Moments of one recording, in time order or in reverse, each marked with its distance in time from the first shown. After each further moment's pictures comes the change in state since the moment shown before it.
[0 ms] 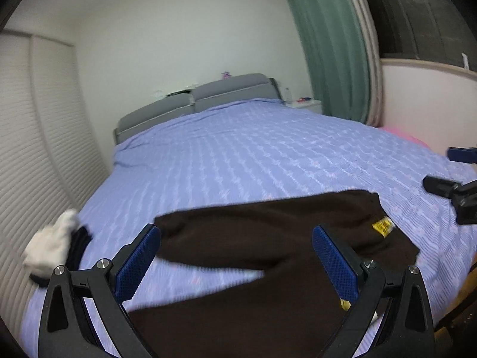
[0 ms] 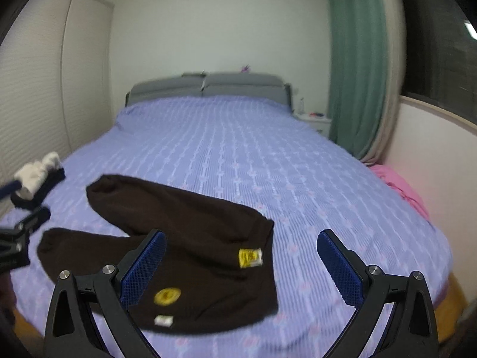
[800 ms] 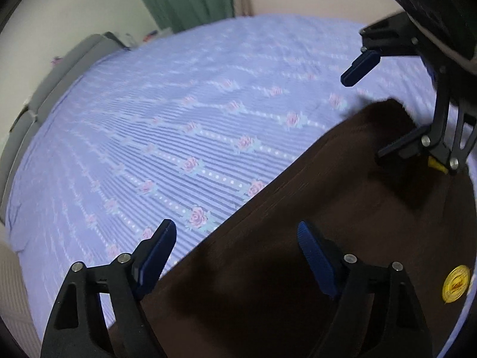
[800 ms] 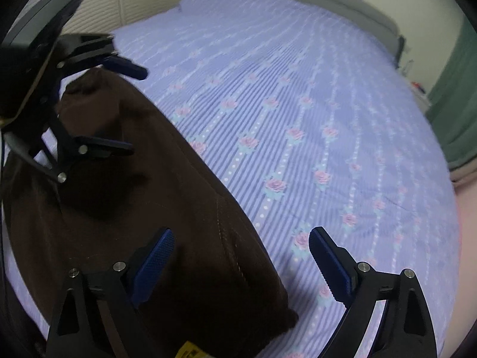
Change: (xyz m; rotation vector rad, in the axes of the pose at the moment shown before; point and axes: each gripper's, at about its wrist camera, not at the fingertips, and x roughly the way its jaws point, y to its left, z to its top) left arm 0.290 -0.064 0.030 0.603 0.350 -0.531; right arm 0.274 0.005 0.045 -0.379 0.513 0.331
